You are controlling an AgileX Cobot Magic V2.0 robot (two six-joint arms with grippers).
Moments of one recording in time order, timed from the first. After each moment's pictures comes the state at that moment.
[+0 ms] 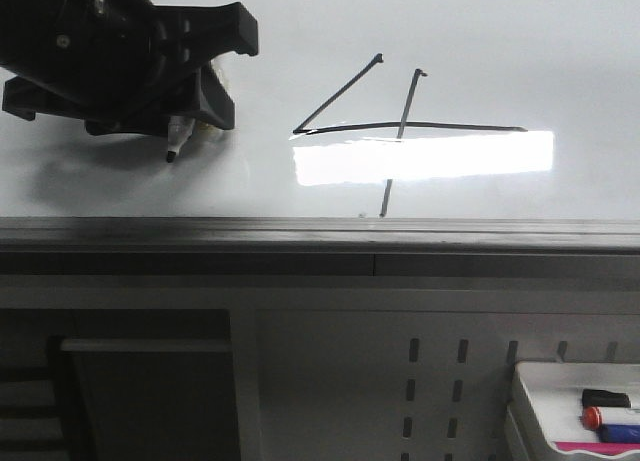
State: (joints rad) left arm -0.64 1.48 -0.82 -1.47 -0.11 1.01; right arm 0.70 0.75 -0.80 0.27 0.43 -0.59
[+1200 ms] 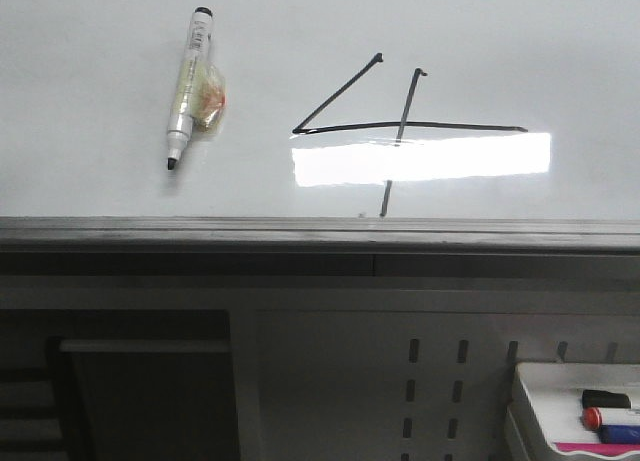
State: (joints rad) left arm -0.63 0.76 -0.63 -1.48 -0.19 1.31; right arm 0.64 0.45 -0.62 0.27 0.40 -0.58
